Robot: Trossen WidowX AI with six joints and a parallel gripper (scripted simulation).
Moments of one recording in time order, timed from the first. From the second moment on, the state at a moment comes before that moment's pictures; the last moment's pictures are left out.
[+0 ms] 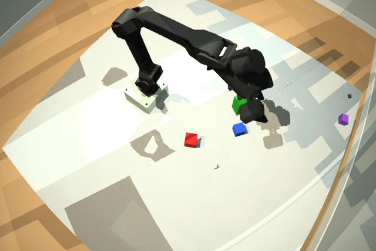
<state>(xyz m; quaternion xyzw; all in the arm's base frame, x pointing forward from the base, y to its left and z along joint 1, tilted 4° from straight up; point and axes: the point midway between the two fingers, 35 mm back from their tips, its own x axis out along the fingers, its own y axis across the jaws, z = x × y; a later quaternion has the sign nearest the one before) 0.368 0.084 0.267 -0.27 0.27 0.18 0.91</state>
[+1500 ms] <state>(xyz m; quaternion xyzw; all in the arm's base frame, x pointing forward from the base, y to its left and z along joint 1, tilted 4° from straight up) 0.257 -0.050 0.054 -0.20 0.65 0.17 0.72</state>
